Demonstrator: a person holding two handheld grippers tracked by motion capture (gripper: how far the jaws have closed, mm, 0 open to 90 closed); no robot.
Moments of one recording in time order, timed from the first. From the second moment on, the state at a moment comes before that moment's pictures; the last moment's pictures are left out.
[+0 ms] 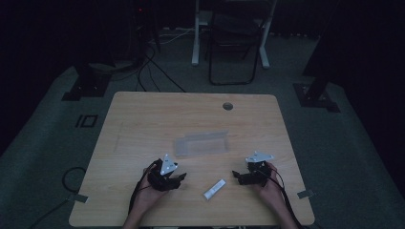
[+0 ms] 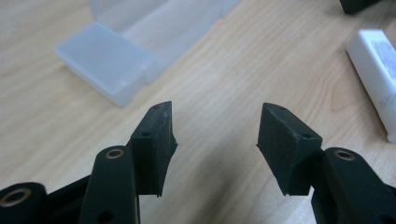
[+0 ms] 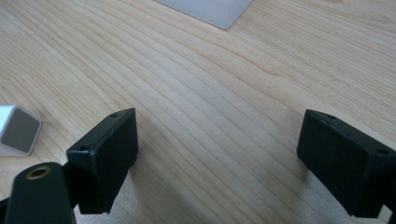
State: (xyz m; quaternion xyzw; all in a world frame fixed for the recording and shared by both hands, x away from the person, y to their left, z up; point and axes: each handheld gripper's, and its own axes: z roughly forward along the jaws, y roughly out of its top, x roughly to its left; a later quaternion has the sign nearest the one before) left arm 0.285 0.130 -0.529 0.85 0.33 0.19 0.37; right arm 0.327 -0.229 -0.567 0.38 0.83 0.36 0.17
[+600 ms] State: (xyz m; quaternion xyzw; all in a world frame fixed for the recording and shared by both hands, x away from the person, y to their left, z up) left arm 0.321 0.119 -0.498 0.84 0.32 0.24 0.37; right arm 0.327 -0.229 -0.567 0.38 0.83 0.36 0.17
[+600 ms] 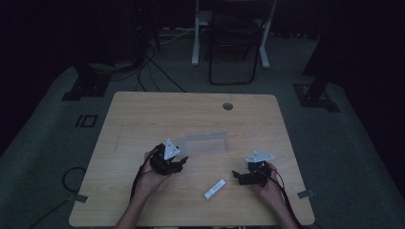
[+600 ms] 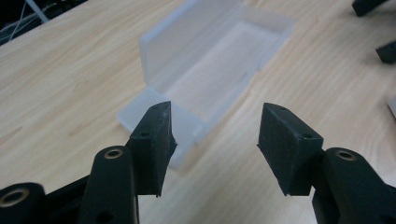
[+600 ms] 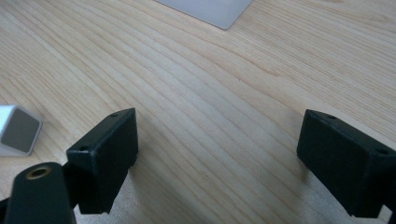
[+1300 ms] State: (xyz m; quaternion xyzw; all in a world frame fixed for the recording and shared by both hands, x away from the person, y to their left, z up) left arm 0.395 0.107 -0.495 0.84 0.34 0.24 0.35; right arm 0.327 -0.229 -0.567 0.38 0.83 0.36 0.17
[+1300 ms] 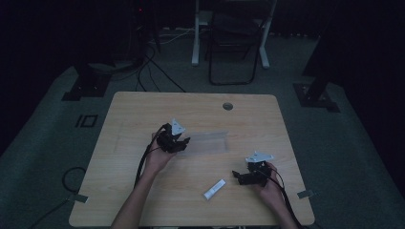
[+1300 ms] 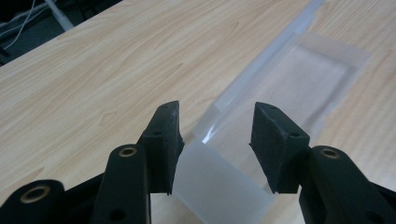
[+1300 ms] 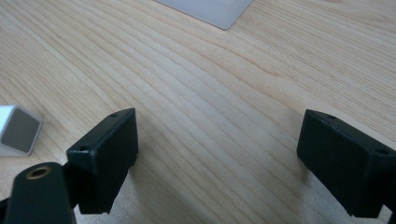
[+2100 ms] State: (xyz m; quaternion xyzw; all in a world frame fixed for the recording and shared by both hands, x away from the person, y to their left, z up) left arm 0.400 0.094 -0.506 0.86 0.29 0.27 0.31; right arm 0.327 -0.229 -0.567 0.38 0.83 0.36 0.17
